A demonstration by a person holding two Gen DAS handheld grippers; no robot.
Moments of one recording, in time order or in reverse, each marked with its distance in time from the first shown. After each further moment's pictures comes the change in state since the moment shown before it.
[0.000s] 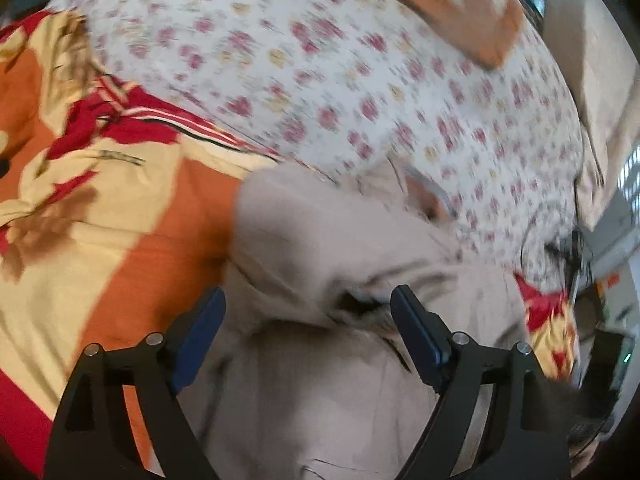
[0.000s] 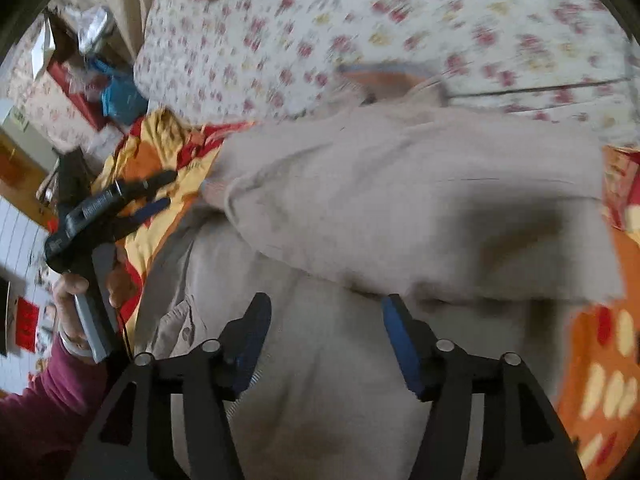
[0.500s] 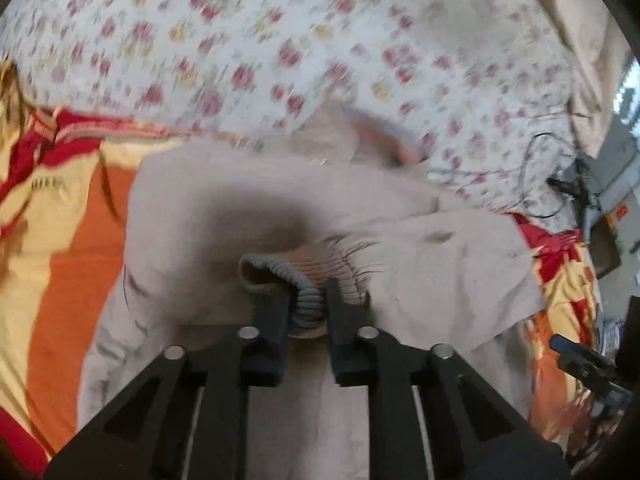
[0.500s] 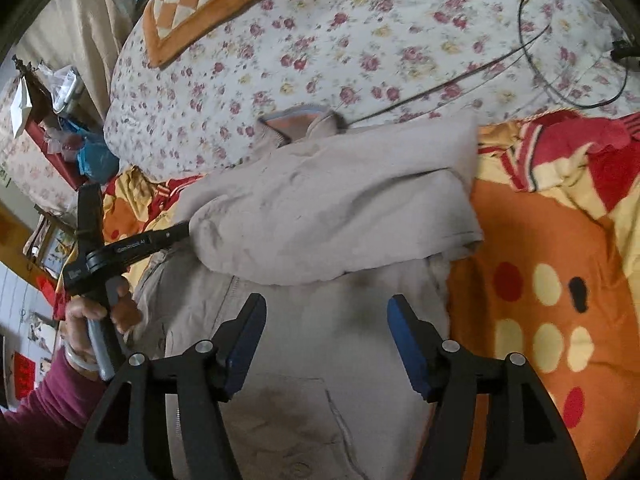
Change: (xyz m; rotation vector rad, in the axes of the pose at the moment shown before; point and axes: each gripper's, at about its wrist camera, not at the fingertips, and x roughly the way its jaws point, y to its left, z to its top) left arm 0.030 -0.070 -0.003 0.175 0.077 0.005; right arm -0.055 -0.055 -0.024 0.129 -0.130 -0.094
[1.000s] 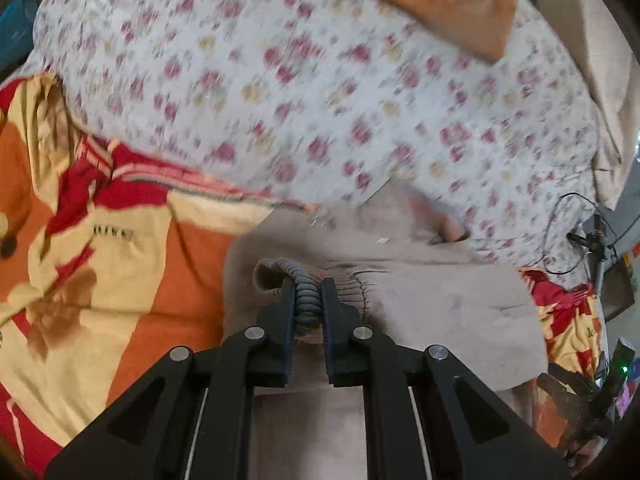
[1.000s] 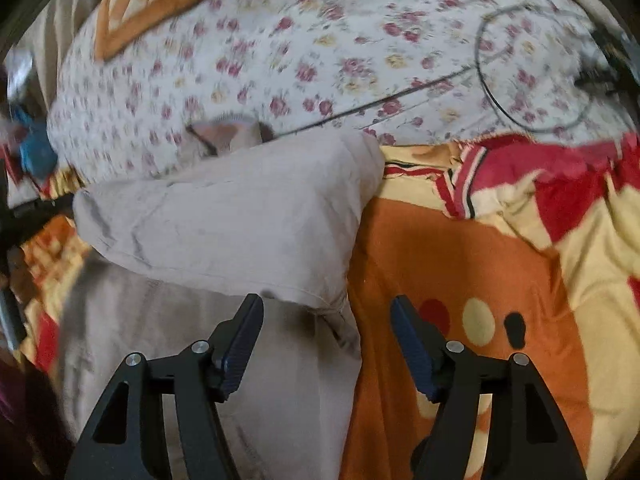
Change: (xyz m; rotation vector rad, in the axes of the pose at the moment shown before) left arm -0.023 0.059 0.038 -0.110 -0.085 0.099; right arm 0.037 -0.007 0.018 -0.108 0.005 -0.293
